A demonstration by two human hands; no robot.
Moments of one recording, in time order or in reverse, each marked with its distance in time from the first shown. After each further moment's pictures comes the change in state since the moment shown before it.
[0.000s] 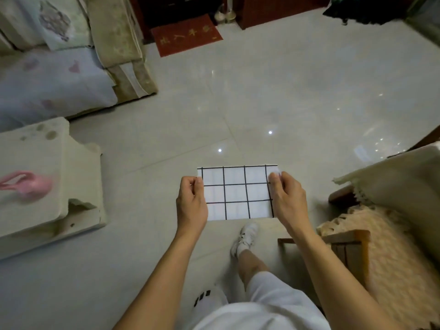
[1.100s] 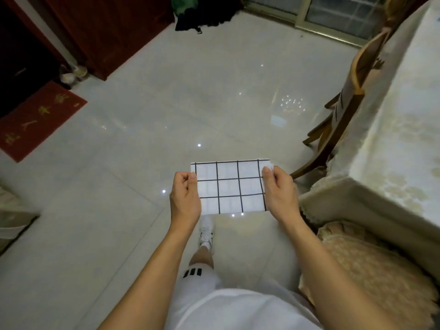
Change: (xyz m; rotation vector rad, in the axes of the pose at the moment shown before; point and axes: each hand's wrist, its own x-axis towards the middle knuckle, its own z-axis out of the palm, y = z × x) left_hand 0.283 0.223 0.420 0.045 -0.581 0.211; right_hand 0.401 0.051 -0.173 0.063 0.510 0.317
